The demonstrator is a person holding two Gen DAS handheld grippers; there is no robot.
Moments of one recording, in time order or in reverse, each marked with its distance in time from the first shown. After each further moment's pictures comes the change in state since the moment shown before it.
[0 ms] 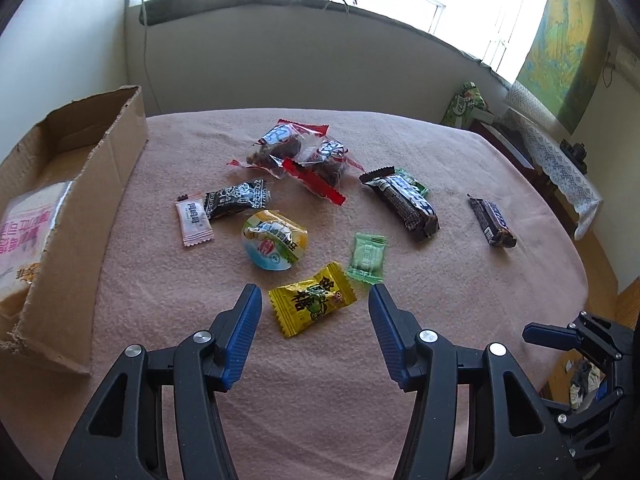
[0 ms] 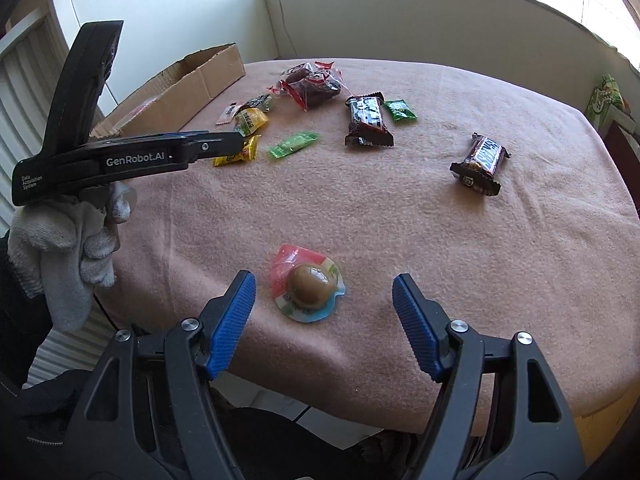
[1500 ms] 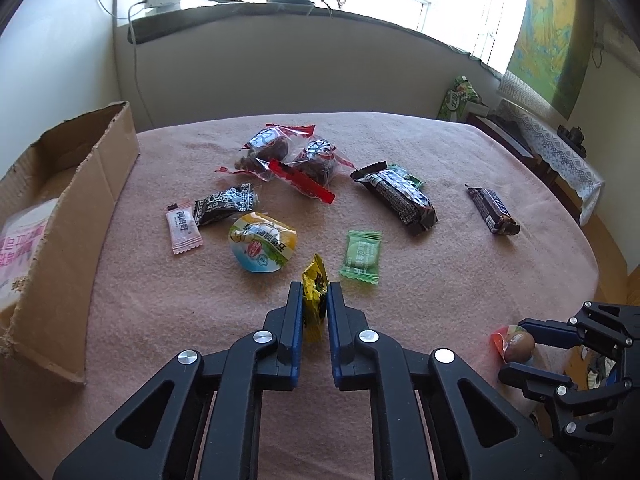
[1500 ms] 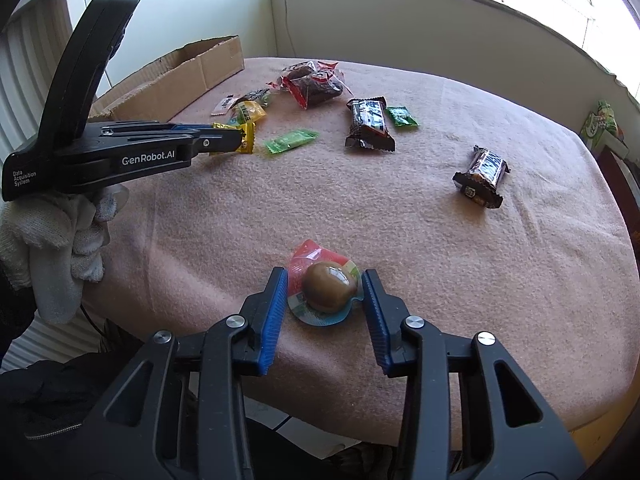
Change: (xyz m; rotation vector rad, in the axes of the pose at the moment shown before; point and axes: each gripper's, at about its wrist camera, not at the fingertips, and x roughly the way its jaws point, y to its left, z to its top) left arm -0.001 -0.007 -0.008 0.069 -0.038 0.009; right arm 0.005 0.006 0.000 -0.061 -0.019 -0.067
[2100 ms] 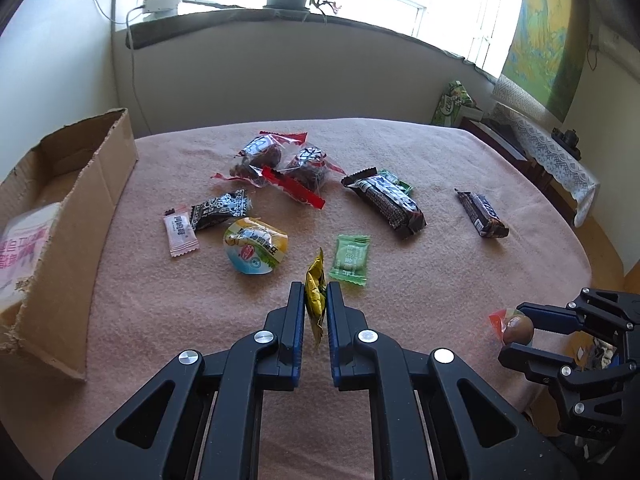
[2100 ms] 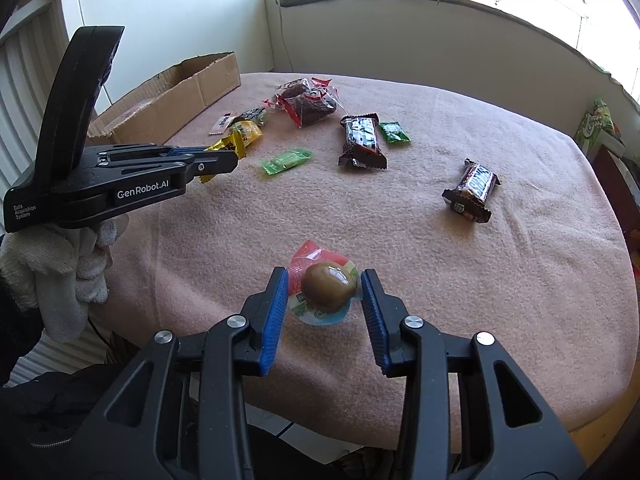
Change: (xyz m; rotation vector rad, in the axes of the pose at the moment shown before) left arm -0.010 -0.001 0.001 -0.012 -0.026 -0.019; right arm -0.007 -0.002 0.007 0.016 -0.034 0.002
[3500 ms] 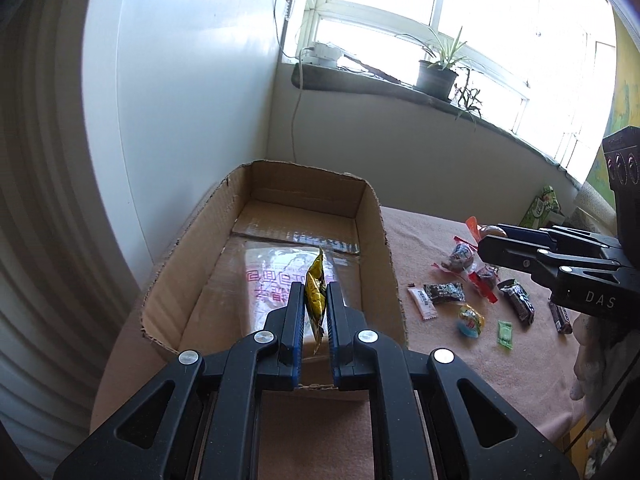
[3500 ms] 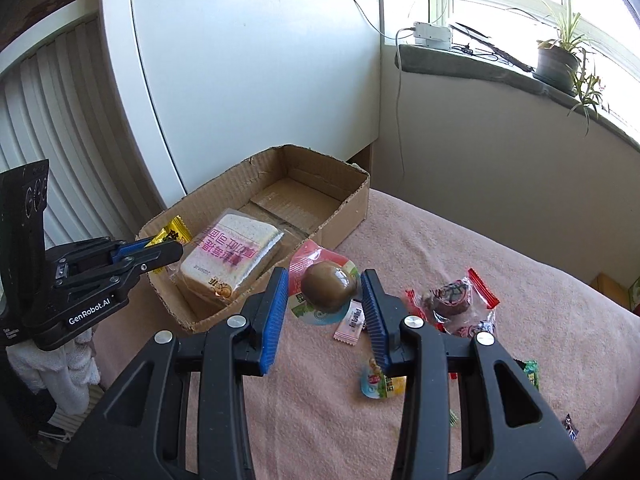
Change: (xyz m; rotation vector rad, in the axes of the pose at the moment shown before) left arm -0.108 0.160 -0.002 -0.277 -0.206 0.267; right arm 0.052 0.131 0.188 -0.229 -0.128 0.233
